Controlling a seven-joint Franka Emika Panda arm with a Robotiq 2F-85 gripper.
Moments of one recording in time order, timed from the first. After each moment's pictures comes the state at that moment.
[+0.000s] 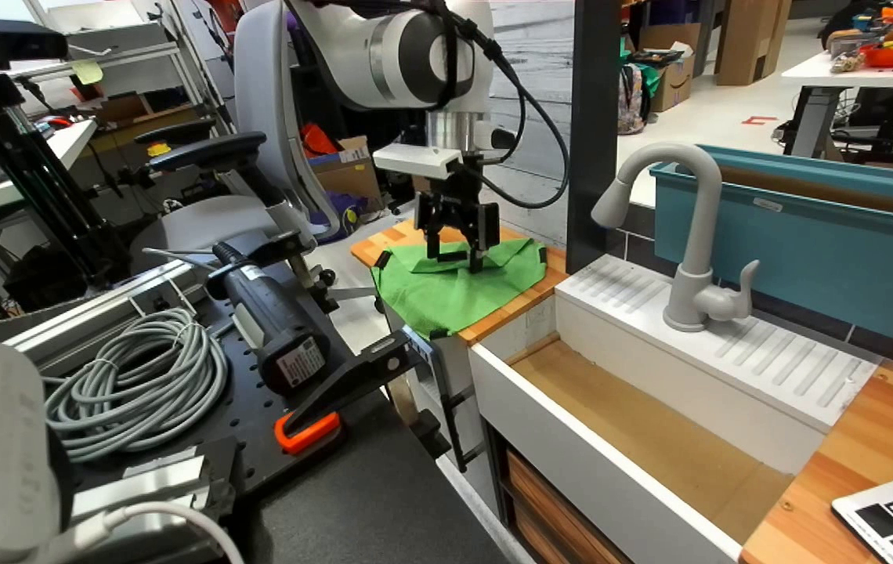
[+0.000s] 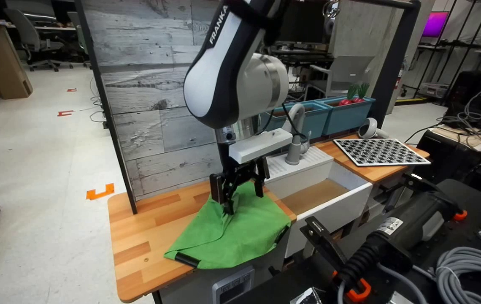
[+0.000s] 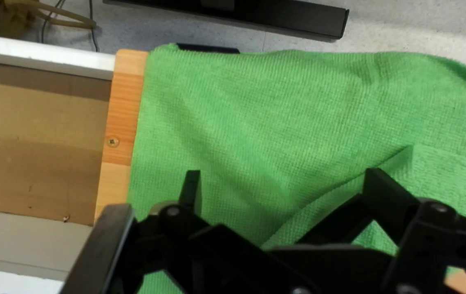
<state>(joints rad) 0.21 0.99 0.03 -1.67 -0.10 2.38 0.09</state>
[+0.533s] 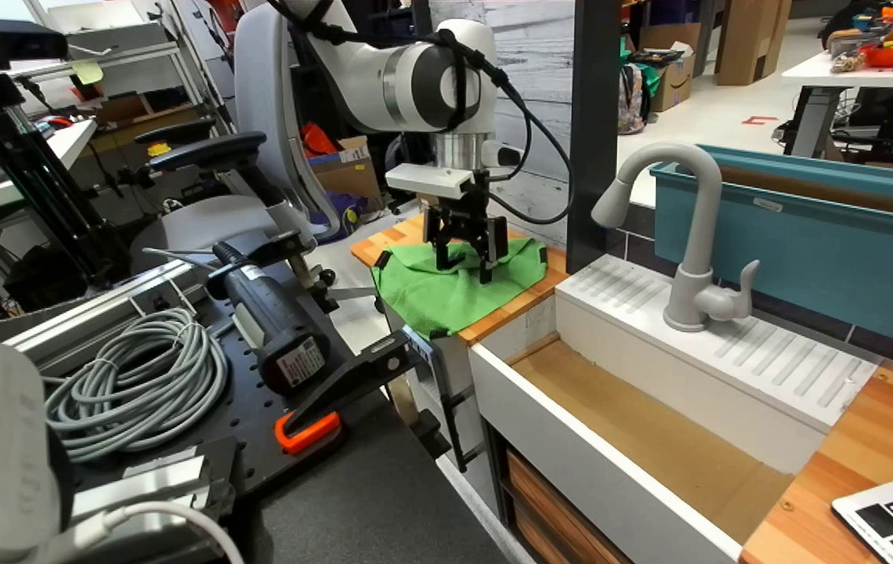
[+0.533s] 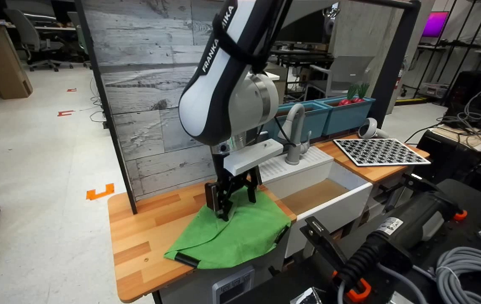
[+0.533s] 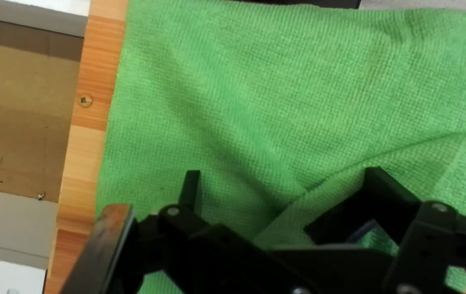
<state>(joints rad) 0.23 1.10 0.03 -1.55 -0.12 2.39 0.06</state>
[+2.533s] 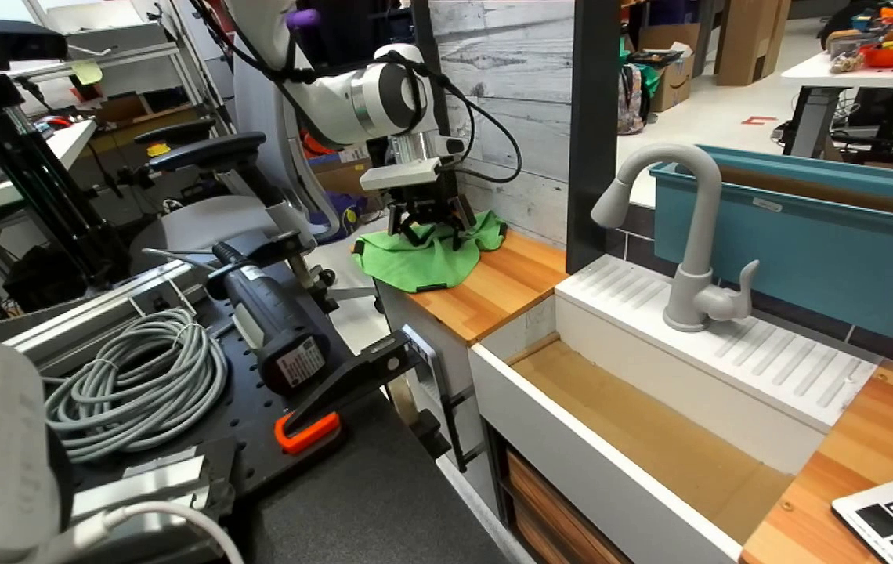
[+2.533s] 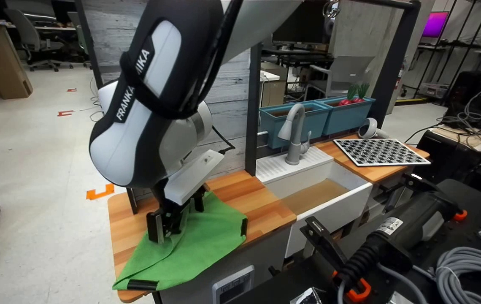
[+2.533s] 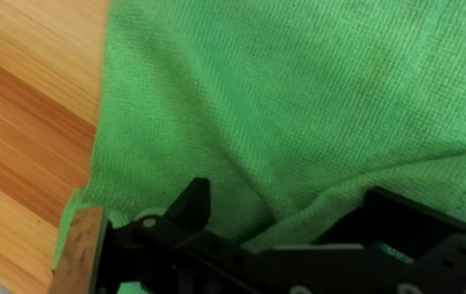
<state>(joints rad) 0.43 1.26 0.04 -1.26 -0.29 2.31 0.04</state>
